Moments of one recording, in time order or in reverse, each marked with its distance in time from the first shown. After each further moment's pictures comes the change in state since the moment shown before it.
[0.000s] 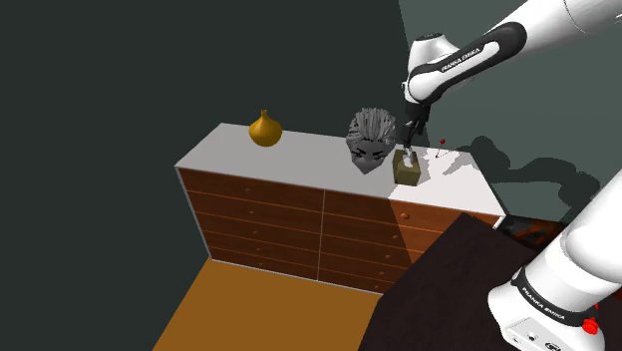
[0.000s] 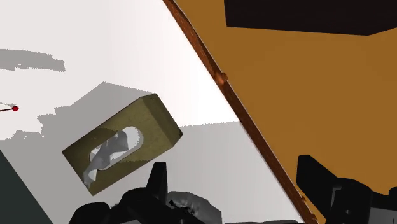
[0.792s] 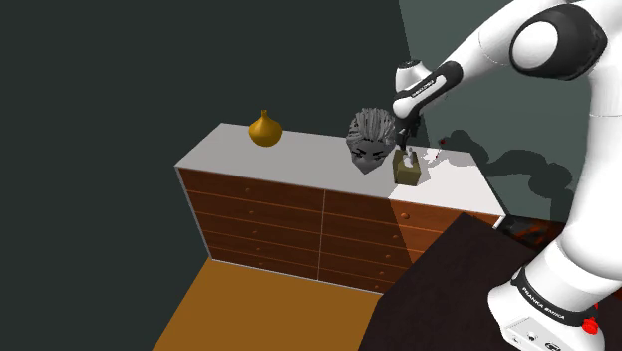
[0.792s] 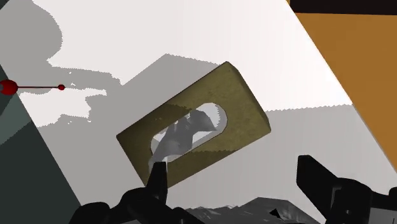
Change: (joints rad) arm -0.072 0.432 -0.058 0.344 -0.060 0.104 -0.048
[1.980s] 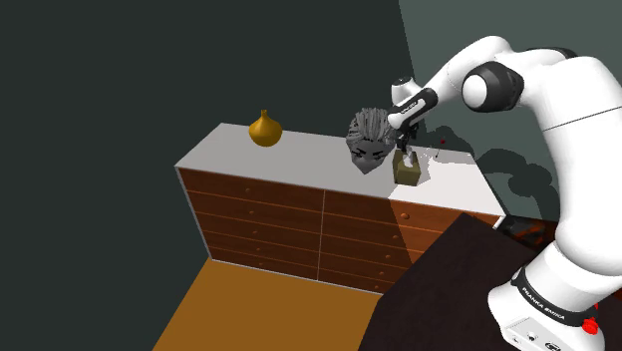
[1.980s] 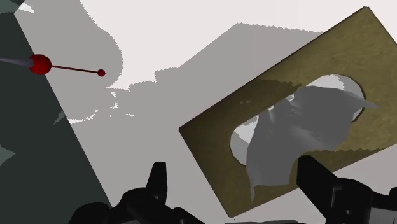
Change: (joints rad) arm -0.088 0.371 -0.031 0.401 -0.003 -0.014 -0.043
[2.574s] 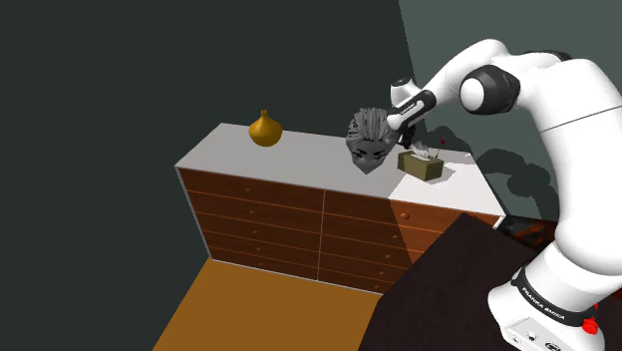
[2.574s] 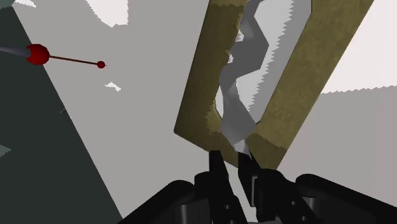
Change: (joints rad) arm -0.005 0.025 0.003 0.029 0.004 0.015 0.002
